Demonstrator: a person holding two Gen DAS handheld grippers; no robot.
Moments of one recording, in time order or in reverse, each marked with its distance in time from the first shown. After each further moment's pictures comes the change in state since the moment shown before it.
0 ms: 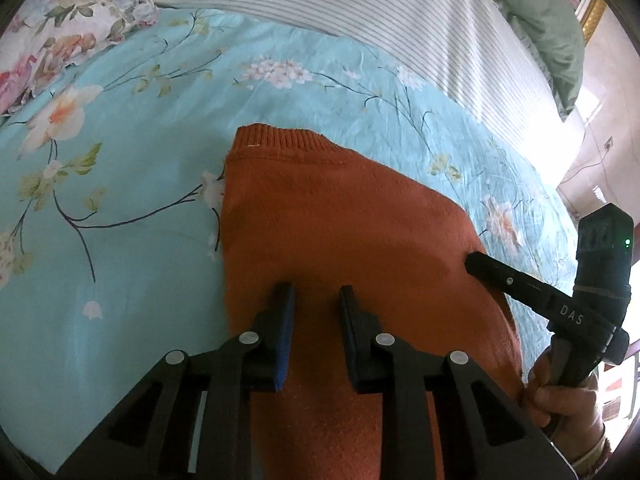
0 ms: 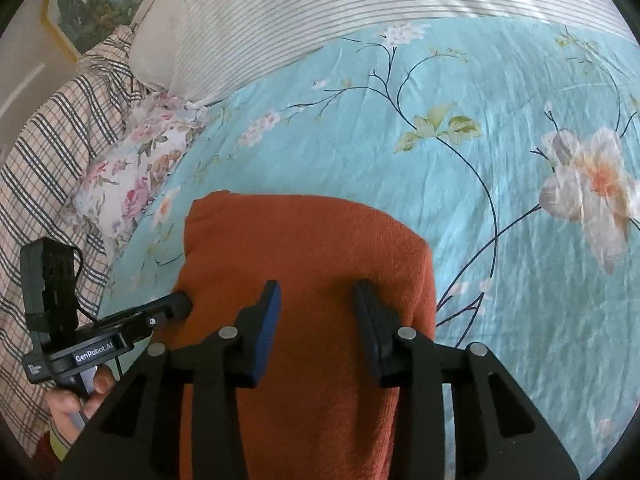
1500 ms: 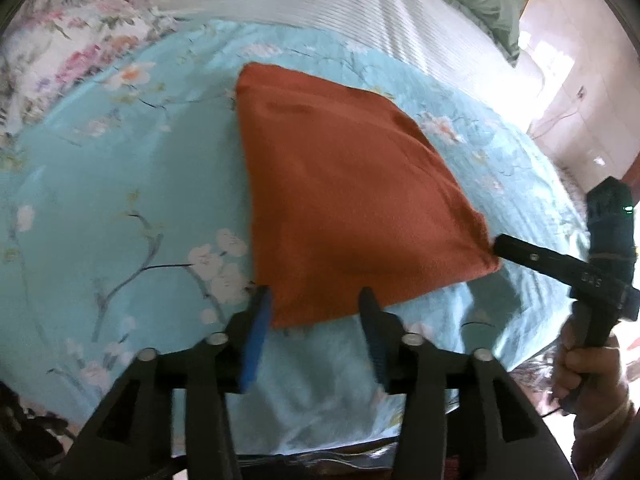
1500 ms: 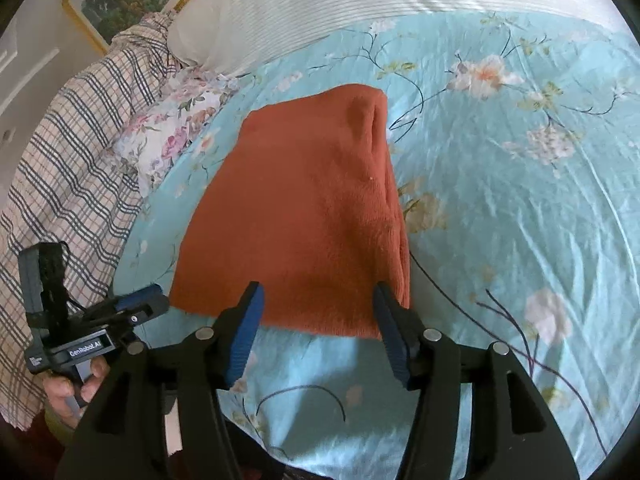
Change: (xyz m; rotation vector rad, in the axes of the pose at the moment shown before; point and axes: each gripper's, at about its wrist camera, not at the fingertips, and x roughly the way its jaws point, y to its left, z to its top) left arm -0.132 -0.040 -0.178 0.113 -0.014 0.059; right arm -0.135 0.028 -0.163 -0.042 0.009 -0.053
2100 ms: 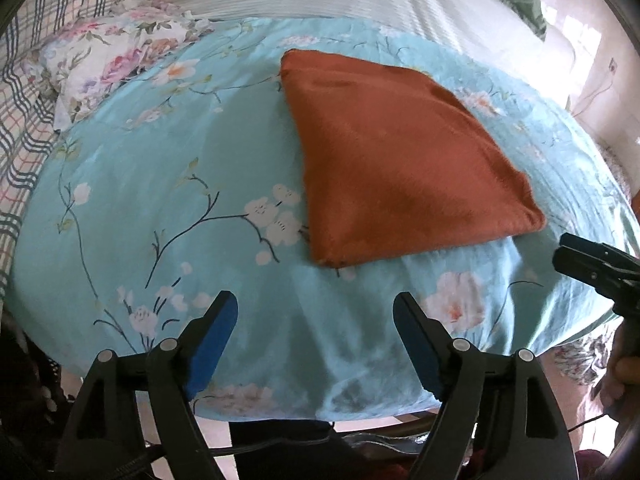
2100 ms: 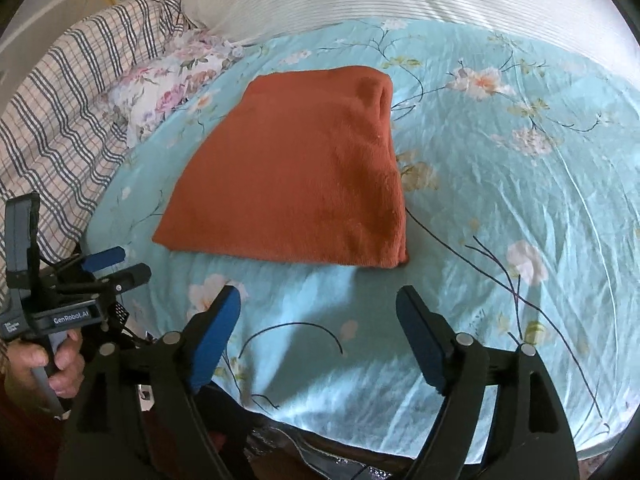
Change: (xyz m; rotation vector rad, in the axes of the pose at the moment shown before) left arm -0.010 0.004 -0.032 0.029 0.027 0.192; right arm -0.012 0.025 -0.034 -0.121 0.039 -0.128
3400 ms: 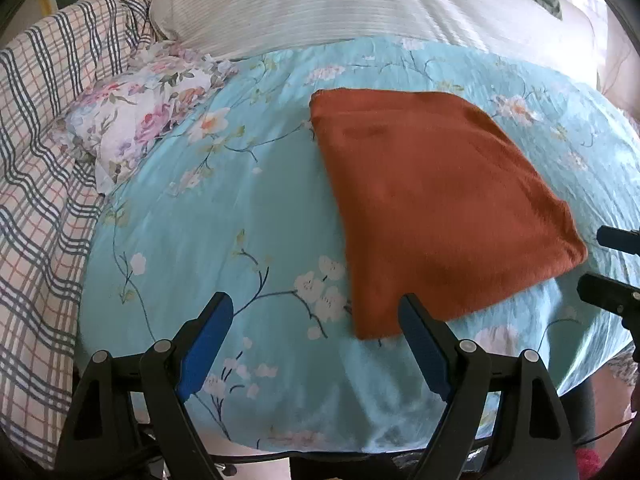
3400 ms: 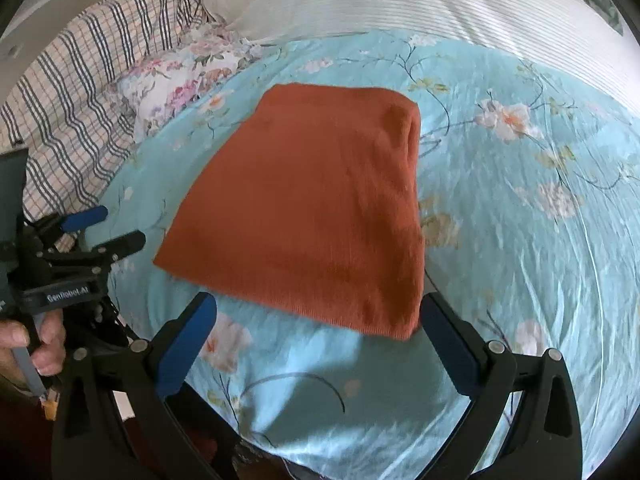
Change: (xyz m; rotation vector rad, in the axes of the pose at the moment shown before) left arm -0.012 -0.010 0.048 0.100 -0.051 0.218; right arm 0.011 0.011 0.045 -0.082 -0.012 0.031
